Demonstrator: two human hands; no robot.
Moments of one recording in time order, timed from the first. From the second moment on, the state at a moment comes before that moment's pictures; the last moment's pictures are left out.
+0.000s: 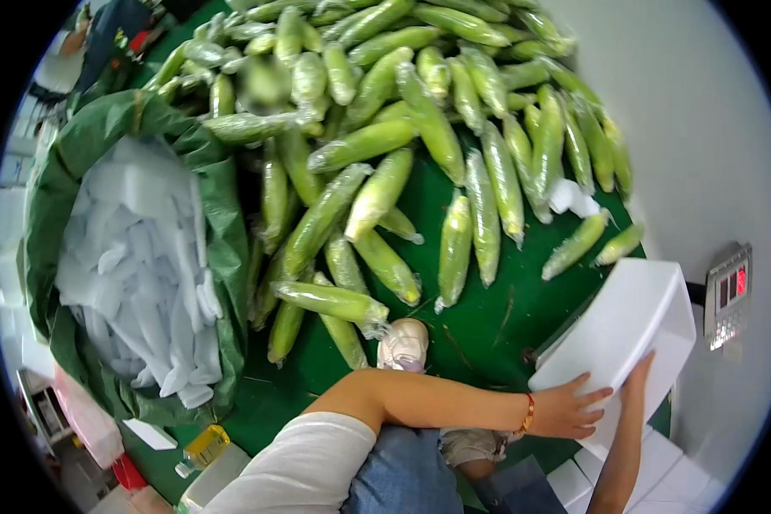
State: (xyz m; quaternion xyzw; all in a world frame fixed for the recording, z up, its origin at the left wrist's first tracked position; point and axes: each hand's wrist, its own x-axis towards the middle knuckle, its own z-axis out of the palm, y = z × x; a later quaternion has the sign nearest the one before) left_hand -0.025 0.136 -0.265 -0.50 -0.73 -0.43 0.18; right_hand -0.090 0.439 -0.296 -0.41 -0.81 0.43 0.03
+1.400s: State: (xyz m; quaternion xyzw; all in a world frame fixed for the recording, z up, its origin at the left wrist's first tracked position) left_hand -0.034 -0.282 -0.265 0.13 -0.94 -0.22 0.23; right_hand -0.054 0.037 -0.284 0.06 -0.74 0.63 -0.23
